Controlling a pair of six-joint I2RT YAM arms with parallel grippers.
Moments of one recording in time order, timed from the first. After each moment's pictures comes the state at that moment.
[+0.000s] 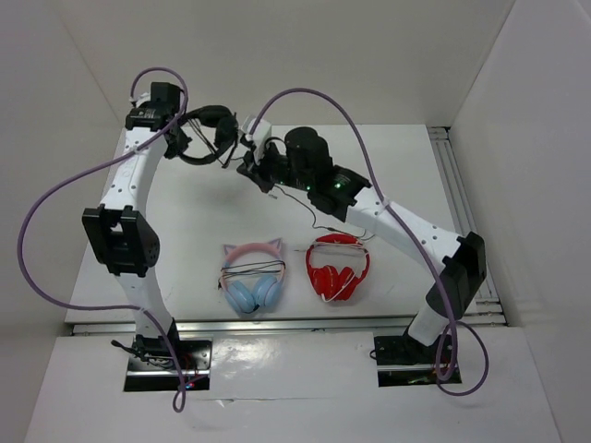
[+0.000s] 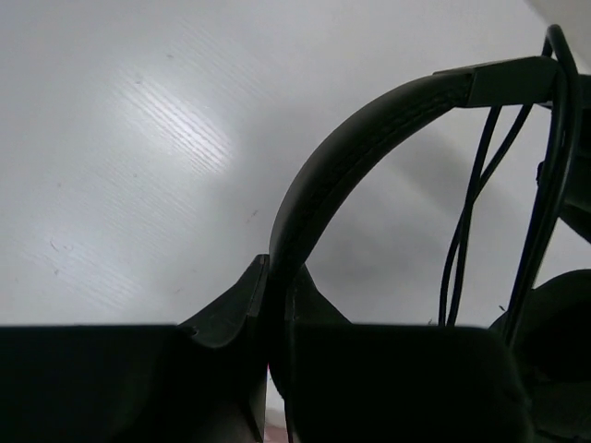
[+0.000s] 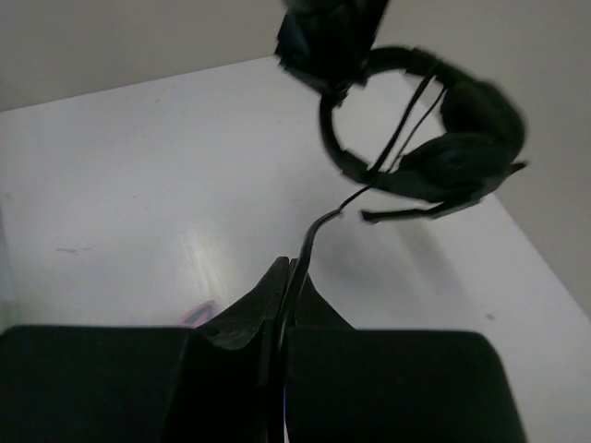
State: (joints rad) left arm -0.03 1.92 2.02 -1.00 -0.37 -0.71; right arm 0.84 1.64 1.59 -0.11 -0.25 -0.18
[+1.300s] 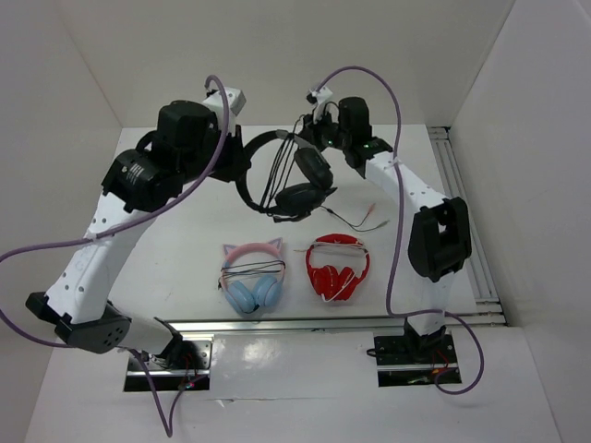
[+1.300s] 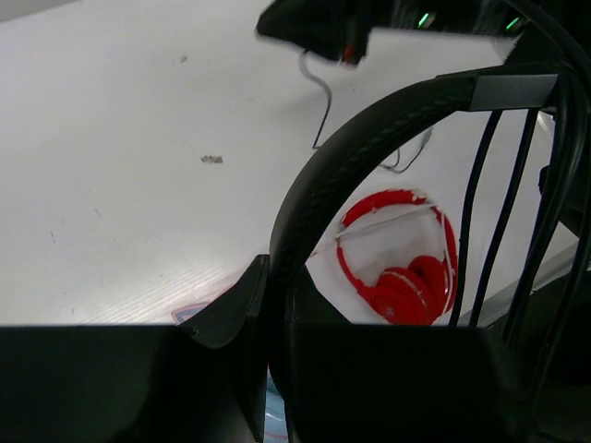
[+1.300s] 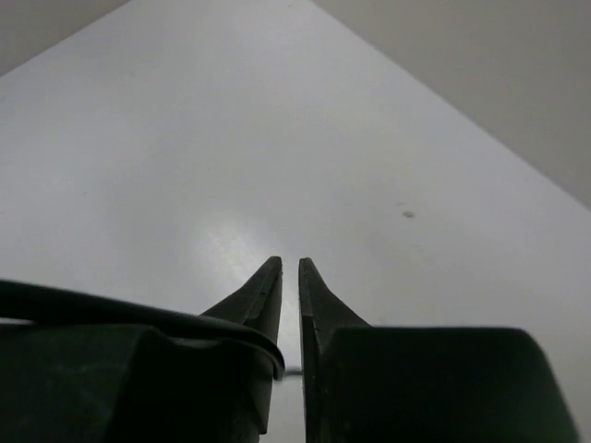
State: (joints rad) left arm -0.57 1.41 1.91 -1.02 -0.03 -0.22; right arm 0.38 1.88 1.68 -0.07 -0.46 -0.10
